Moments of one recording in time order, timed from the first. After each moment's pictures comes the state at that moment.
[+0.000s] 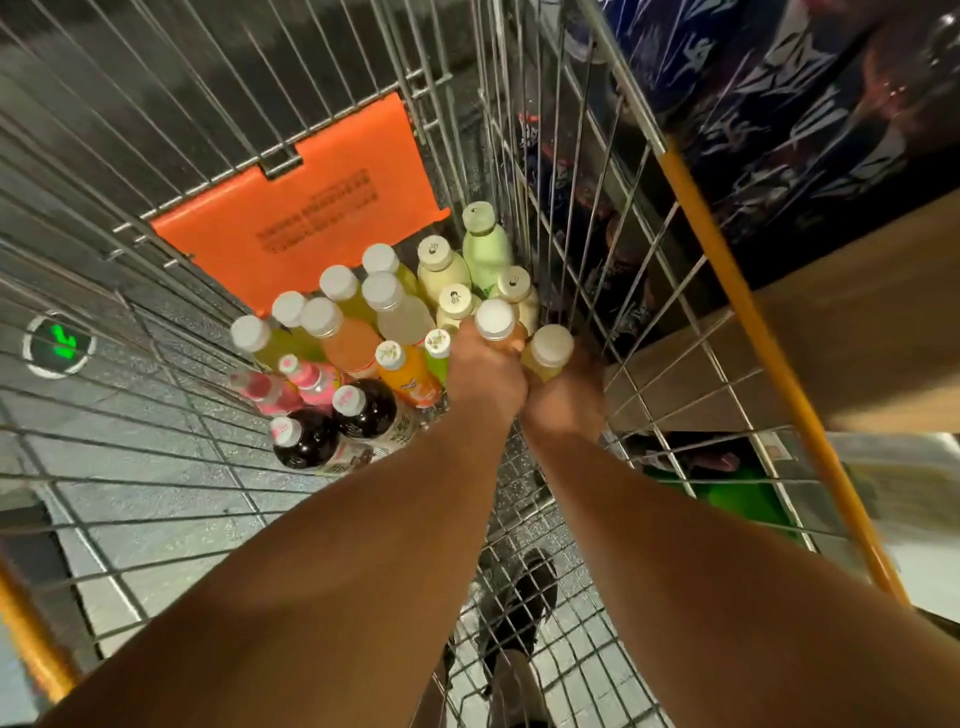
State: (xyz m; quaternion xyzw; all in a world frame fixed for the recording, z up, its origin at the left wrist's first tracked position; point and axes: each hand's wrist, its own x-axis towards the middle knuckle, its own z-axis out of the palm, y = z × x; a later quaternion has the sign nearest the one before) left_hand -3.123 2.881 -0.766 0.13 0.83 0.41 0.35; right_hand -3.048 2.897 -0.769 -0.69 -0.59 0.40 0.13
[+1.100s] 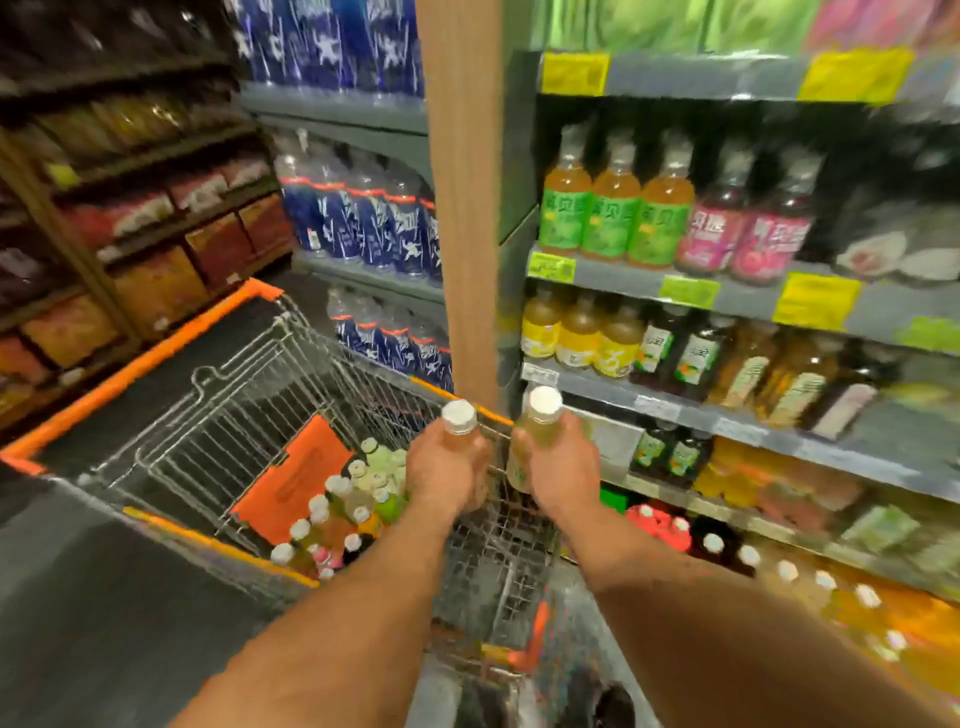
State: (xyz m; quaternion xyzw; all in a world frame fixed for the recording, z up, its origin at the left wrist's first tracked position) left_hand -3.033 2.639 -0.369 0.46 0.67 0.40 0.43; right_hand -2.901 2.626 -0.375 -0.72 -0.48 0.27 0.42
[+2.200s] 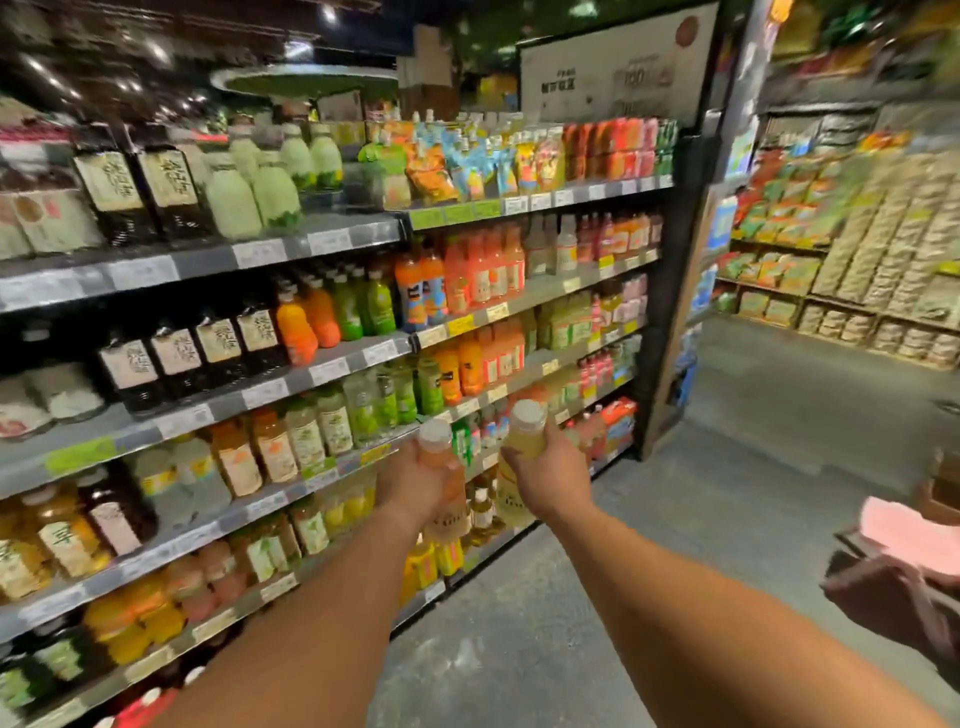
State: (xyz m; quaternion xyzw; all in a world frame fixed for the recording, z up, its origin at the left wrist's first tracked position) left_hand -2.366 2.181 -0.236 0.80 0.29 0.14 0.51; right_hand -2.296 2.025 -0.234 -0.87 -0.10 -0.01 0.48
